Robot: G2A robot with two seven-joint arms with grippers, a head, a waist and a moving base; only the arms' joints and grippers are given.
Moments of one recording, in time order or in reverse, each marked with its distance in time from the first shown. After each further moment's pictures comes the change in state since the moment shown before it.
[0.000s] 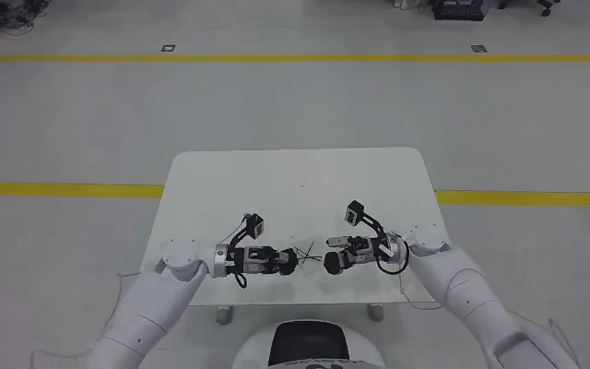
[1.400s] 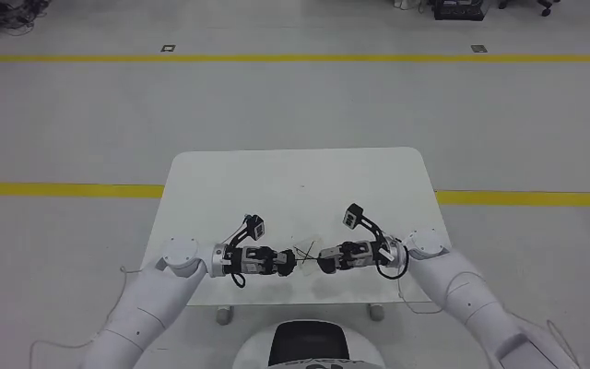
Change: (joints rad) left arm -0.048 0.019 0.065 0.077 -0.120 -0.032 -0.032; right arm -0.024 0.009 -0.012 -0.022 0.058 -0.046 0.000
